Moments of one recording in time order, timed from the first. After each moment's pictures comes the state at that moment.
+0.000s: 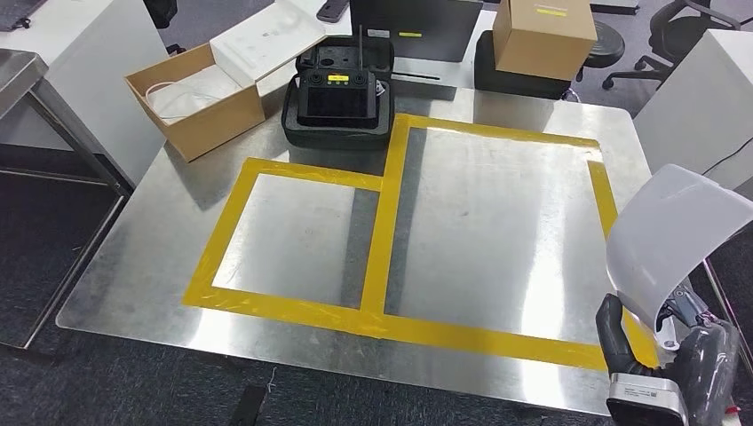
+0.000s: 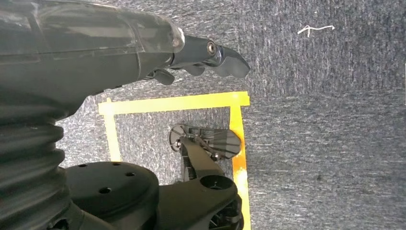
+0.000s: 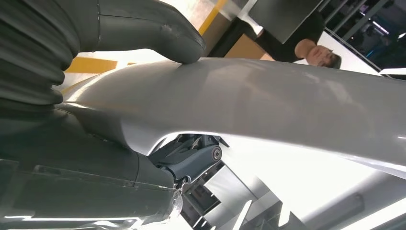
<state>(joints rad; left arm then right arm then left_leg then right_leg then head) -0.11 0.03 -0.92 -0.22 1.05 0.21 -0.50 -0.03 -0.37 0.44 -2.09 0.58 -0.69 0.08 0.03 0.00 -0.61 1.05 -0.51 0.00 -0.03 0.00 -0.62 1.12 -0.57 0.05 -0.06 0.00</state>
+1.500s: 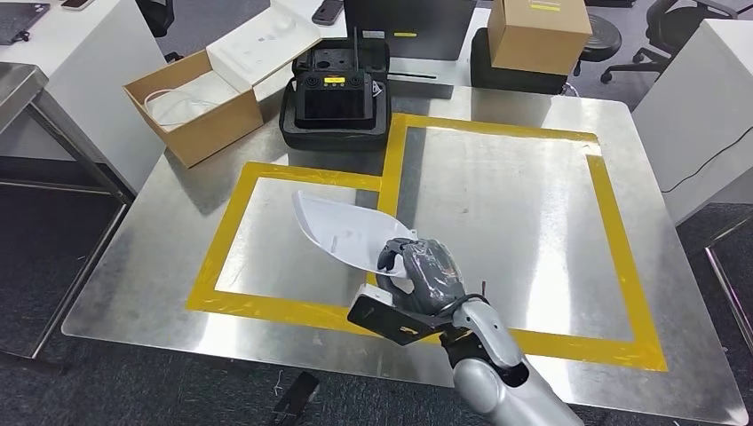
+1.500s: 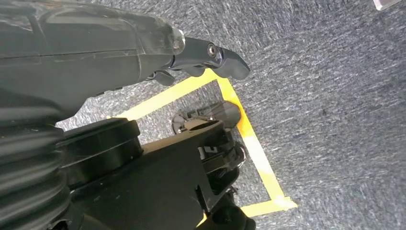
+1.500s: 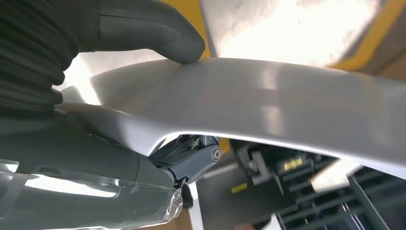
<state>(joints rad) -0.20 -0.03 -1.03 -0.23 0.84 0.13 -0.35 -0.60 0.01 0.96 -1.26 0.49 -0.30 0.01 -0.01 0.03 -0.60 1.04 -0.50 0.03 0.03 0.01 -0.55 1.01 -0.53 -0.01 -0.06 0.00</state>
